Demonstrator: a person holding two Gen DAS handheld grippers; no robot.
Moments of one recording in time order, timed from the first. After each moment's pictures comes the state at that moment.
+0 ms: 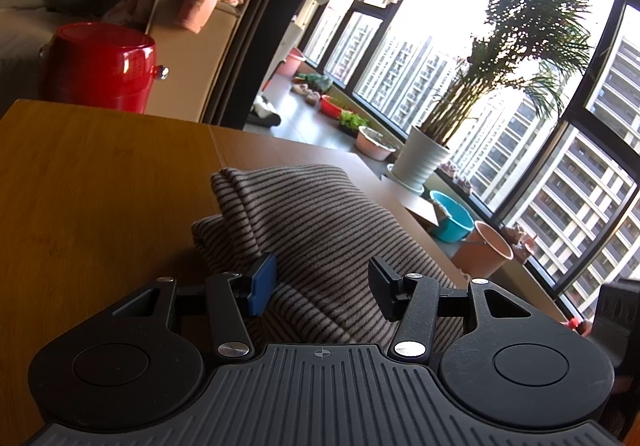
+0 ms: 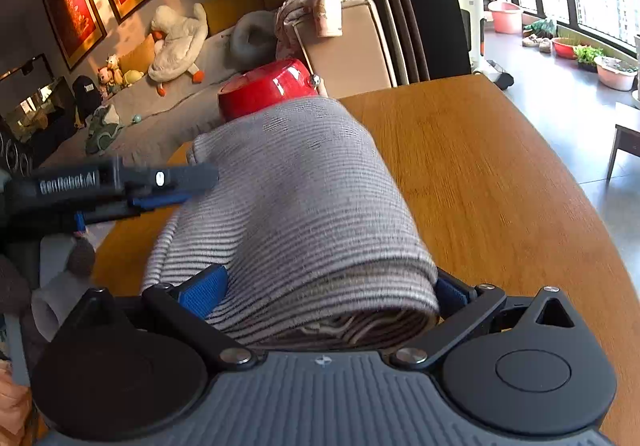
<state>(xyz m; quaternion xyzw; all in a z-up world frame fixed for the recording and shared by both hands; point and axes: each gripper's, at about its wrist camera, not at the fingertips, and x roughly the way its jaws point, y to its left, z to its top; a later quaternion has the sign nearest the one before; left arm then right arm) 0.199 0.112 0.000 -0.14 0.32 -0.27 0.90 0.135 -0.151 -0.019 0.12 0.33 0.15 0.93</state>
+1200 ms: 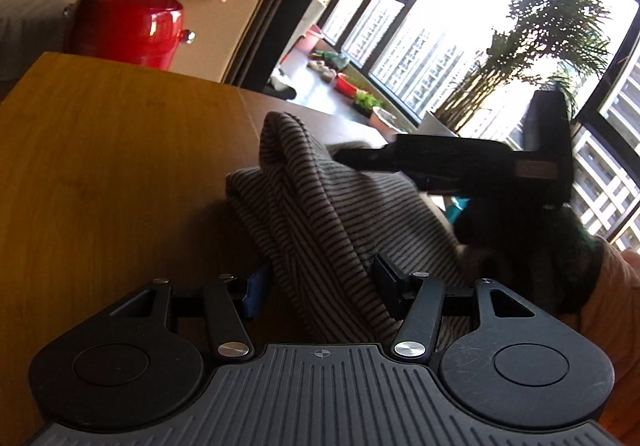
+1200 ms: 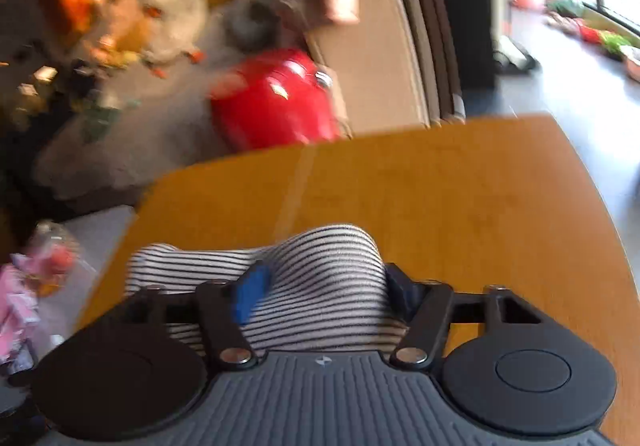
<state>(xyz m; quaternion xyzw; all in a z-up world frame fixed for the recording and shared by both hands) 0.197 0.134 -0.015 -0.16 0.36 -0.26 0.88 0.285 -0.130 0.009 0.12 0.36 0.19 0.91</state>
